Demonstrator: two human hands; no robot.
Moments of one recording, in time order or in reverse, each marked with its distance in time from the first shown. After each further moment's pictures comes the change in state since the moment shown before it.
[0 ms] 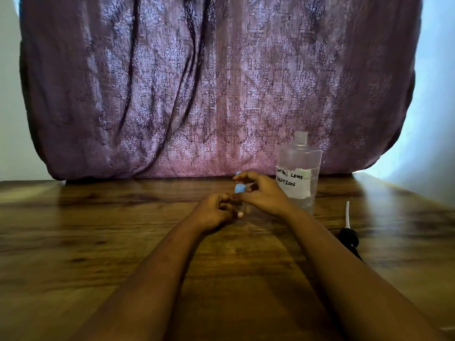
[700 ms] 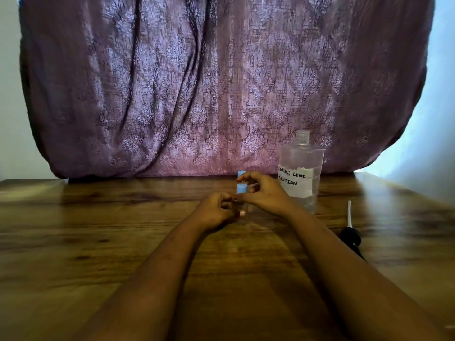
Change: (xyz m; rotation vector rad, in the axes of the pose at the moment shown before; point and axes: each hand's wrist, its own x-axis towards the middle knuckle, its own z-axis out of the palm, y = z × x) left_hand -0.004 0.004 0.002 0.024 0.003 0.023; right_hand -0.002 0.001 0.001 0.003 0.007 0.022
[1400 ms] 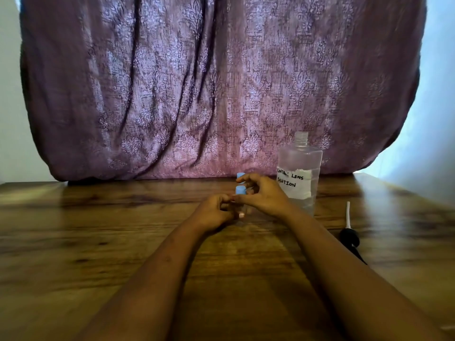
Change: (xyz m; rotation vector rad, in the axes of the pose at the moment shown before) left_hand -0.004 0.005 0.003 0.014 -0.014 -0.011; right_hand 0.002 0.003 0.001 -0.013 0.017 -0.016
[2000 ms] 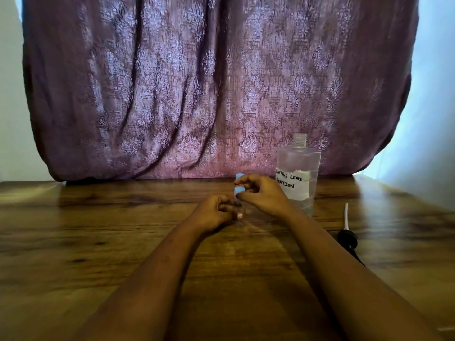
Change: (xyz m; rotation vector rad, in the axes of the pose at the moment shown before) left_hand 0.001 0.000 0.000 -0.026 0.002 -0.017; right_hand 0.002 0.003 -0.001 0.082 0.022 -0.038
